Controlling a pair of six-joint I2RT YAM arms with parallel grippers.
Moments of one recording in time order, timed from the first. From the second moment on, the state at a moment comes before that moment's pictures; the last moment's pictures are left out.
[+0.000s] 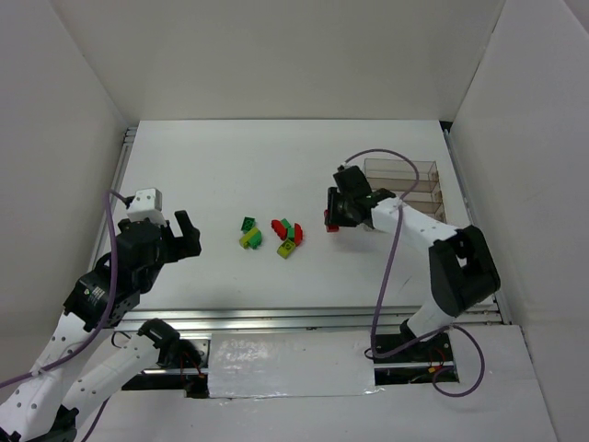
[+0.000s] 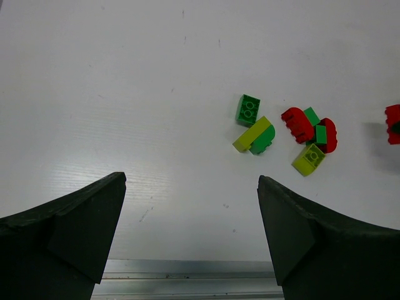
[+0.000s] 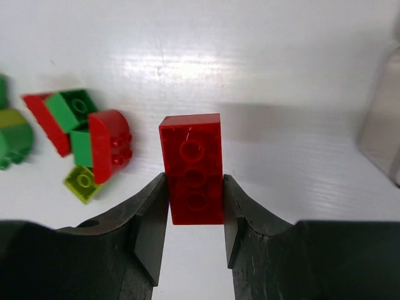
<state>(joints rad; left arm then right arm) -0.52 0.61 0.93 -0.82 -0.46 -0.45 0.48 1.62 1.05 -0.40 0.06 0.47</state>
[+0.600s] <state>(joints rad) -0.52 0.59 0.93 -0.81 -0.45 -0.45 0.07 1.47 1.02 -0.39 0.20 0.69</state>
